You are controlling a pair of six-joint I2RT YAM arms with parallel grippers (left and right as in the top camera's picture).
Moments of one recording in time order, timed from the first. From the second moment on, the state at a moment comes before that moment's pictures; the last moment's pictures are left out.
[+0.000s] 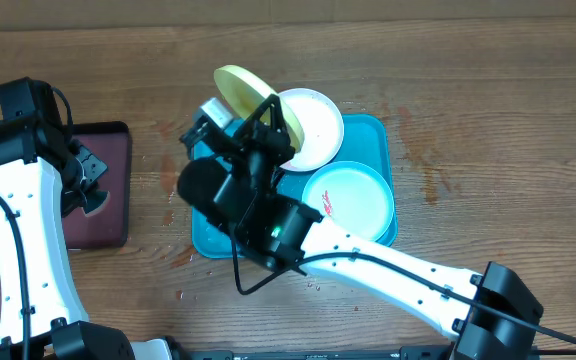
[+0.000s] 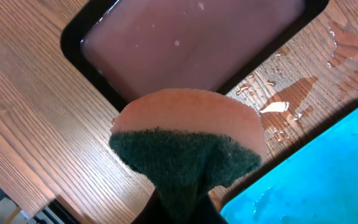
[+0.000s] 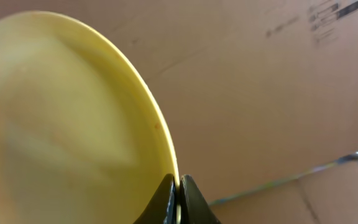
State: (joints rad) left arm 0.33 1.53 1.50 -1.33 -0.17 -0.55; right arm 1.09 1.80 1.51 -0.07 1.35 -0.68
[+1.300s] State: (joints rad) left arm 0.33 1.53 1.50 -1.32 -0.16 -0.55; right arm -0.25 1.83 1.45 -0.84 -0.16 0.33
